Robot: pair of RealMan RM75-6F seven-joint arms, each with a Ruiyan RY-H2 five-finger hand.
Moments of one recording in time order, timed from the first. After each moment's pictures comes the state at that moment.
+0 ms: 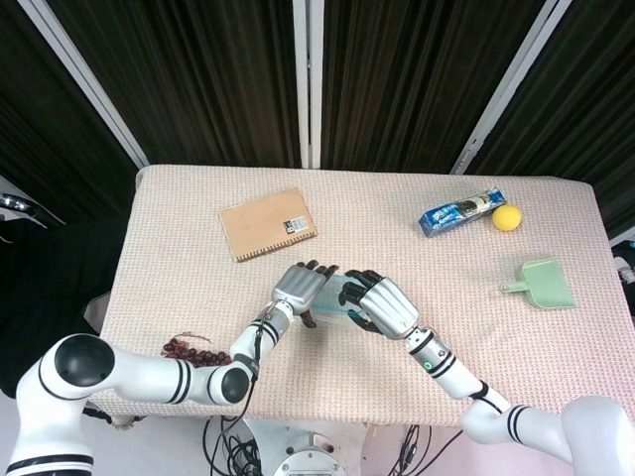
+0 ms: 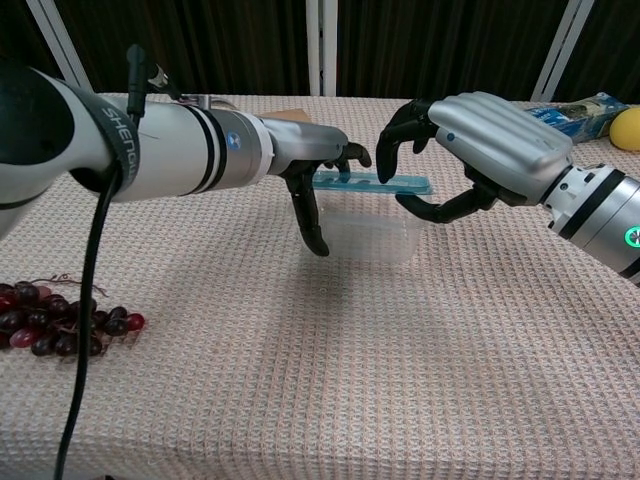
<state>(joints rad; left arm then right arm) -1.29 -1.69 -0.18 -1.54 0.33 0.88 0.68 0.66 -1.75 0.04 -1.09 -1.71 1.31 0.10</state>
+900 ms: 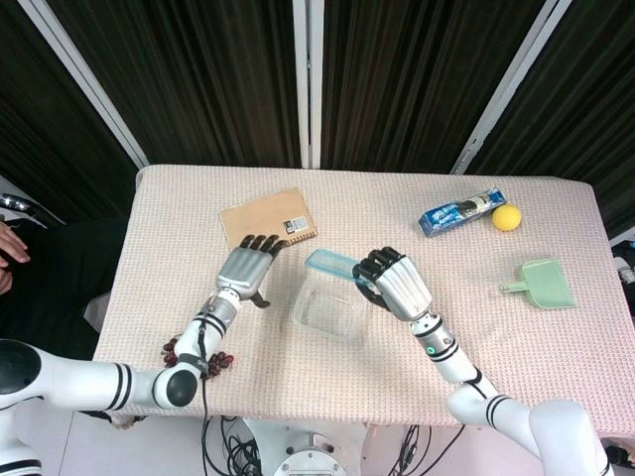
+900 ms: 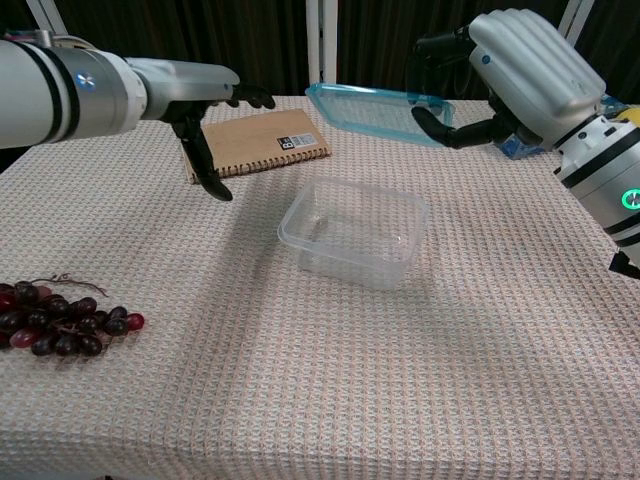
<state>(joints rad) -1.12 -1.44 -0.11 -1.73 0.46 1.03 0.59 0.67 -1.91 0.15 -0.74 -1.71 1.56 0.19</state>
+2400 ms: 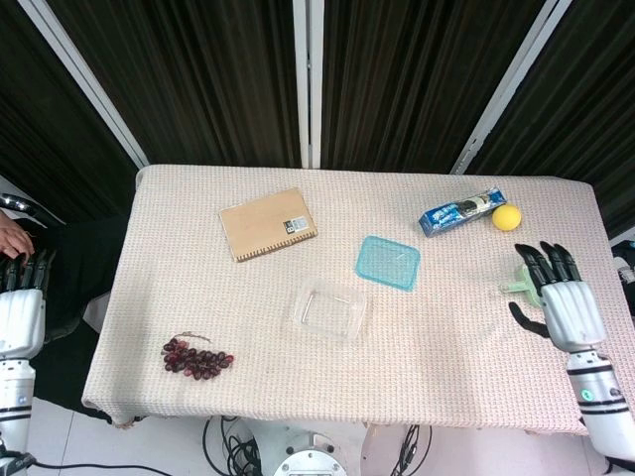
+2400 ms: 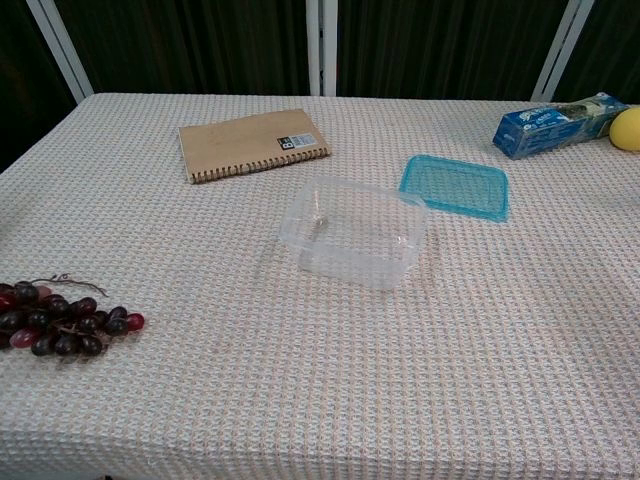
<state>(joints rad) -0.31 -1.13 0.08 -1.70 1.15 1.62 0.22 0.25 -1.10 0.05 -1.63 -1.46 1.47 0.02</state>
